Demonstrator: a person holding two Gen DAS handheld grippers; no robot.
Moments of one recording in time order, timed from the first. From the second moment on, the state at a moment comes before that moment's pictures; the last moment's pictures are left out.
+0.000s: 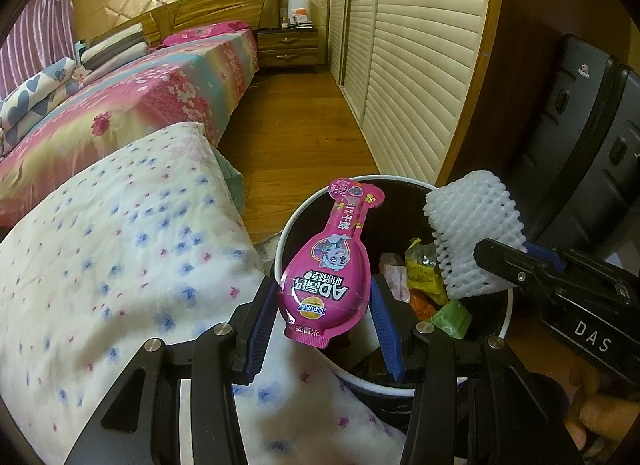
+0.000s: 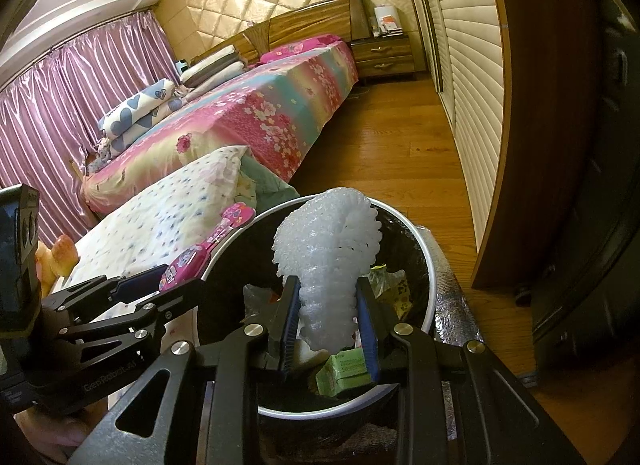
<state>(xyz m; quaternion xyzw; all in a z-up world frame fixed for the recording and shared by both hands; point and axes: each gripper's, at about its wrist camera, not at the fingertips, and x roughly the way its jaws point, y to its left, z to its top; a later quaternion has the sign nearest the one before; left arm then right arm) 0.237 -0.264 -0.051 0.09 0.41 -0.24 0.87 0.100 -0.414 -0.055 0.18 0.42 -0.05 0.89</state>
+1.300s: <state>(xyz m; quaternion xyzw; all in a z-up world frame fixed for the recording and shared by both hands) 0.242 -0.274 -0.054 0.10 0.41 -0.24 0.87 0.104 -0.419 -0.056 0.18 0.43 -0.05 0.89</state>
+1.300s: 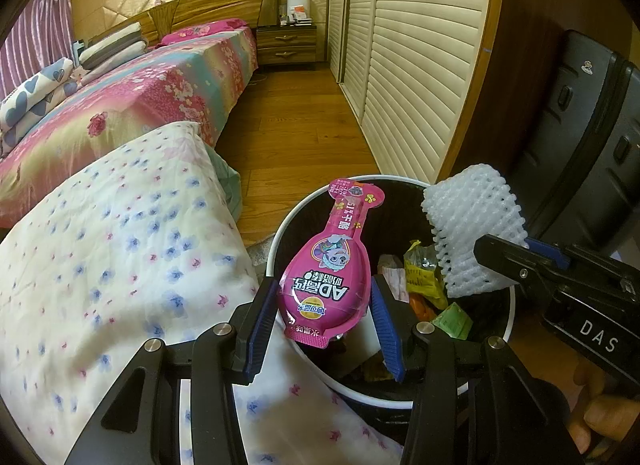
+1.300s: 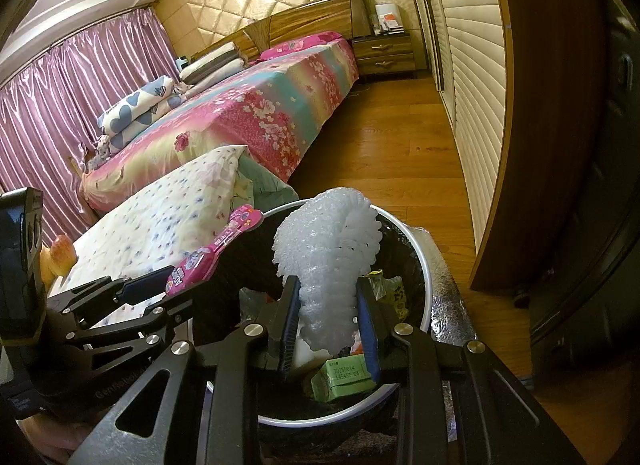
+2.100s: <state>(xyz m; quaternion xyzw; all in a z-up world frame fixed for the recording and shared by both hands) 0.249 -0.272 -0.056 0.10 0.42 -0.25 0.87 0.106 -0.420 -0.060 0.18 0.43 -0.05 0.88</state>
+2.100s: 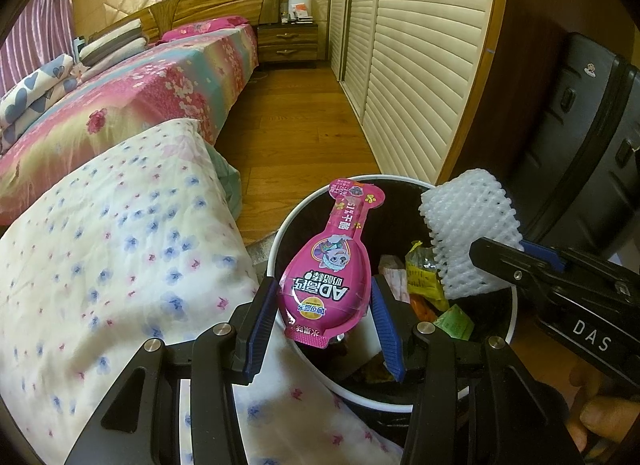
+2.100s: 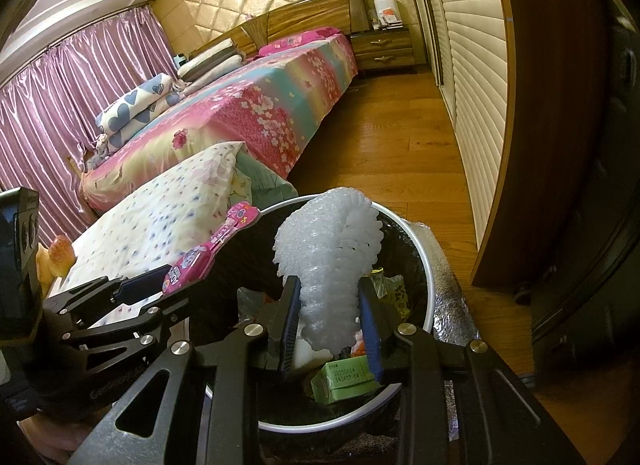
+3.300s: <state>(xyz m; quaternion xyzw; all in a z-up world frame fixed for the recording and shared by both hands) 0.084 -0.081 -0.002 -0.04 0.32 -0.13 0.94 0.033 -0.324 -0.007 0.17 0.33 -0.01 0.93</state>
